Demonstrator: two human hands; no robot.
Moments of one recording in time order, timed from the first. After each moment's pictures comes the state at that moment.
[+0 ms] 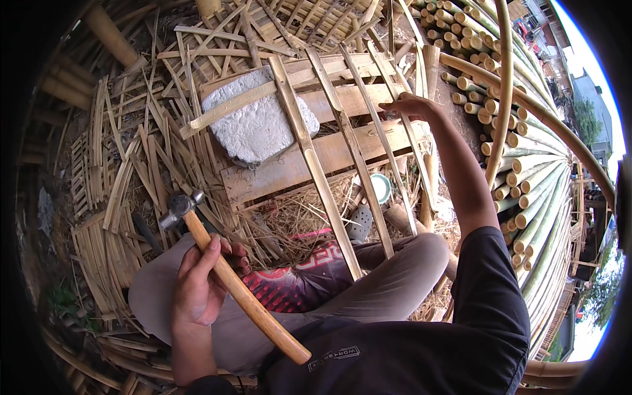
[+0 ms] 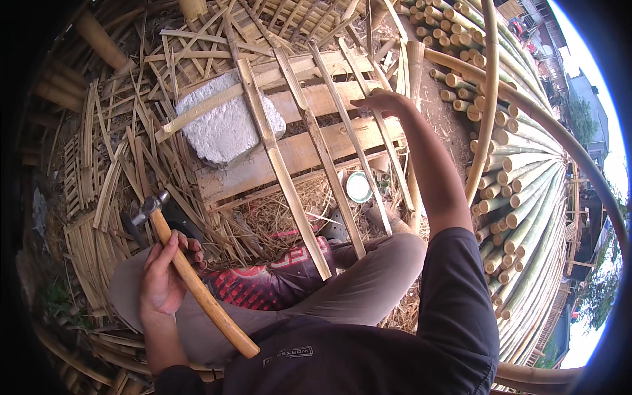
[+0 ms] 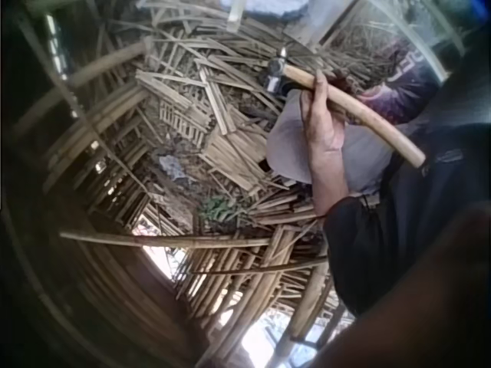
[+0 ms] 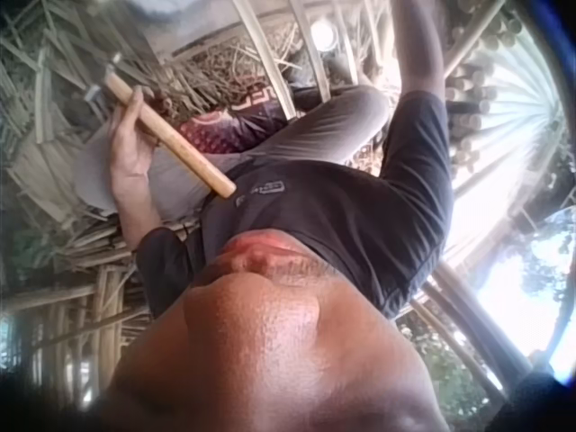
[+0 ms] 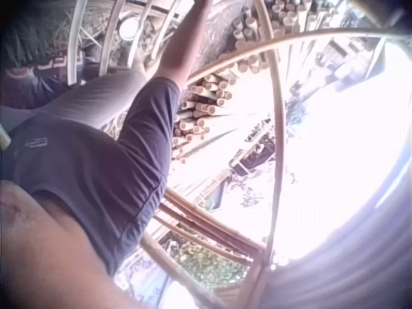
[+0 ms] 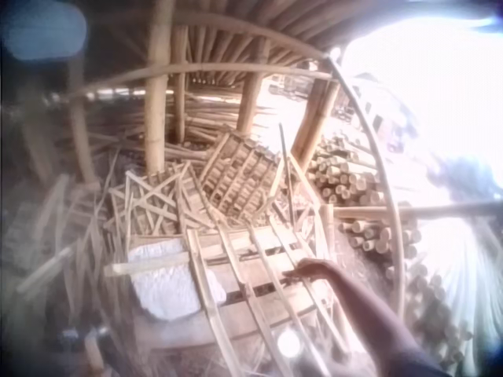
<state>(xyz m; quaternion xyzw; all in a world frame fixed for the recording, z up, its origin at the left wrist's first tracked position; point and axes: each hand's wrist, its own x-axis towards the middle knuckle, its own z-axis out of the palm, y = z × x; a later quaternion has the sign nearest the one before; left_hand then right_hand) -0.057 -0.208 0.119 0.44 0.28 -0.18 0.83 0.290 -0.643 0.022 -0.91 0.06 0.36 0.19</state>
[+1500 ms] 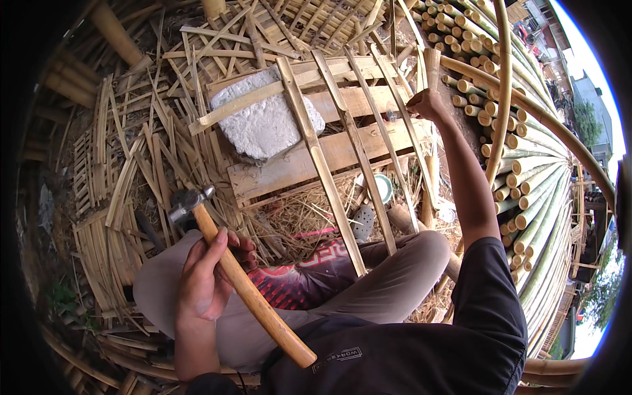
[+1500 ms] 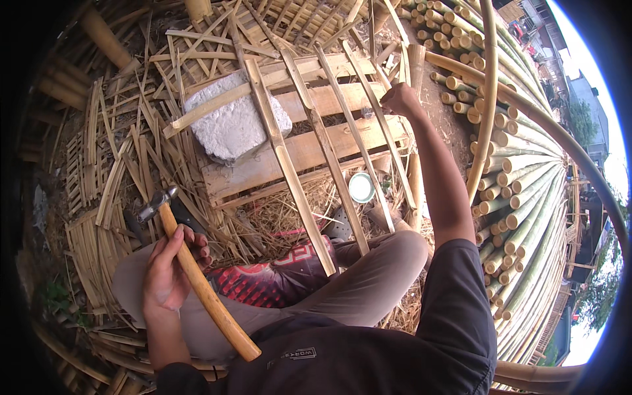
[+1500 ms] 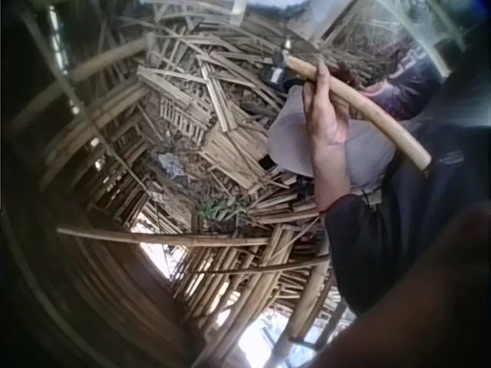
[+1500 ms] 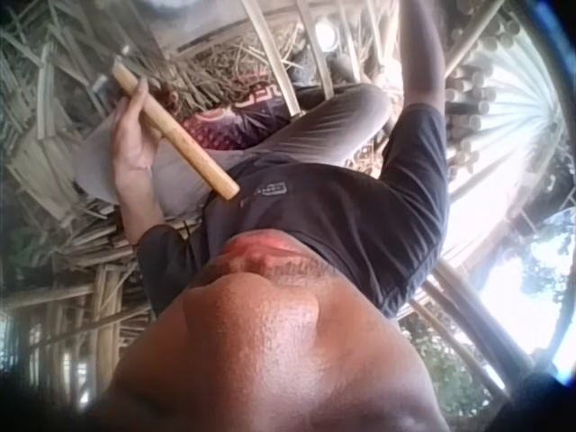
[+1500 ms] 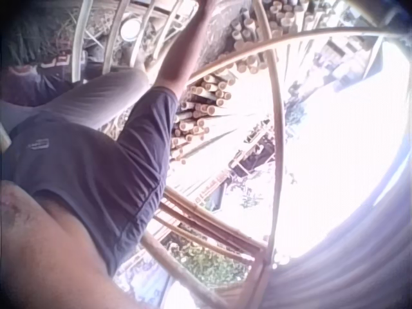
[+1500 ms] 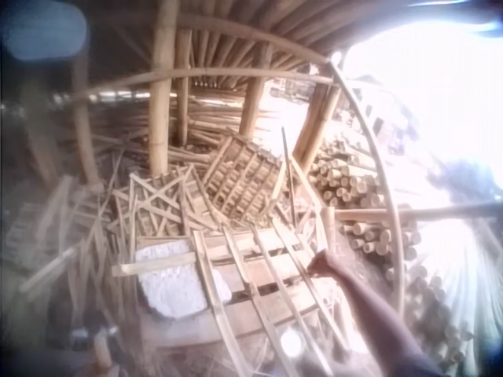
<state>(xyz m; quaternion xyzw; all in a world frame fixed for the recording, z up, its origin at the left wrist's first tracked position) -0.061 -0.205 0.125 0.43 0.27 -0.19 0.84 0.281 -0.689 0.021 -0.96 0.02 0.10 0.25</state>
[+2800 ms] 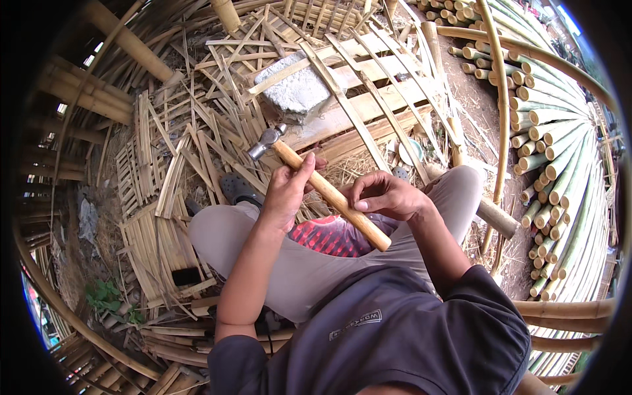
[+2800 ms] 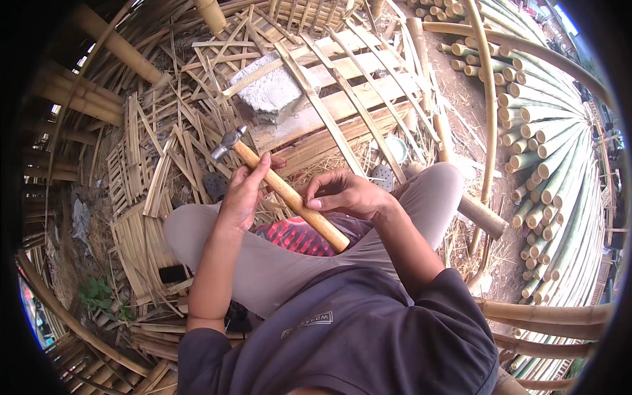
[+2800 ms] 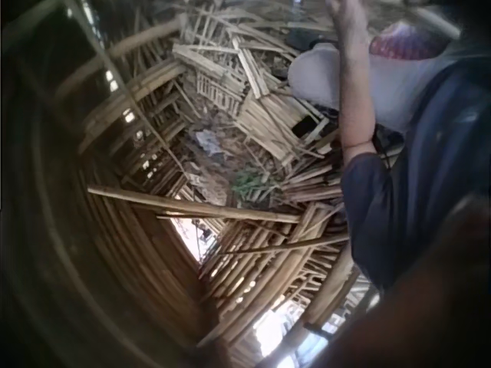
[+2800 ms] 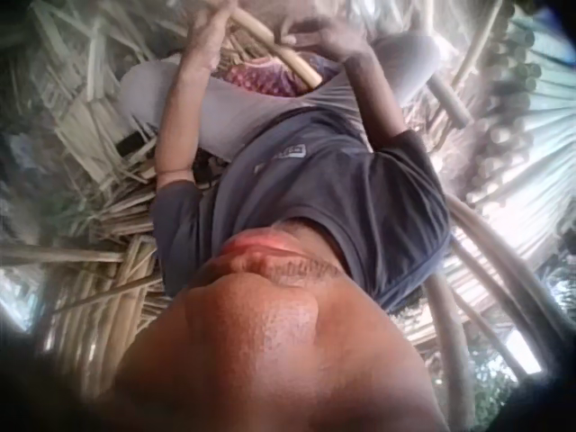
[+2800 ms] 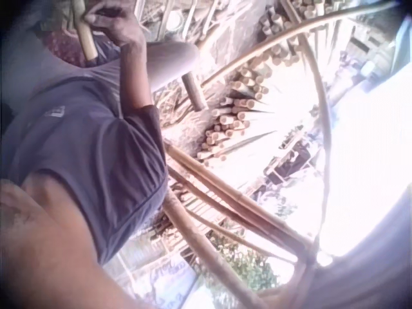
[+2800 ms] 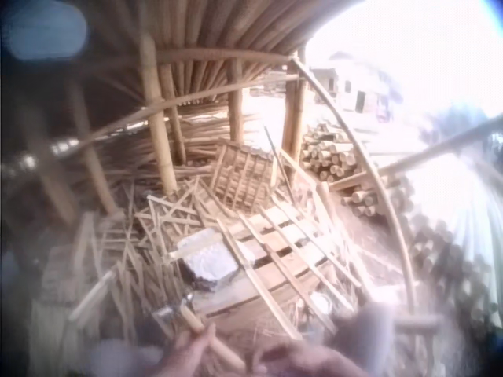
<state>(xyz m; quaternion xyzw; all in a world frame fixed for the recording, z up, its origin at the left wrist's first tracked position) -0.094 -0.225 0.094 0.61 0.07 -0.20 0.76 -0.102 -0.464 0.080 -0.45 -0.11 0.41 0.79</state>
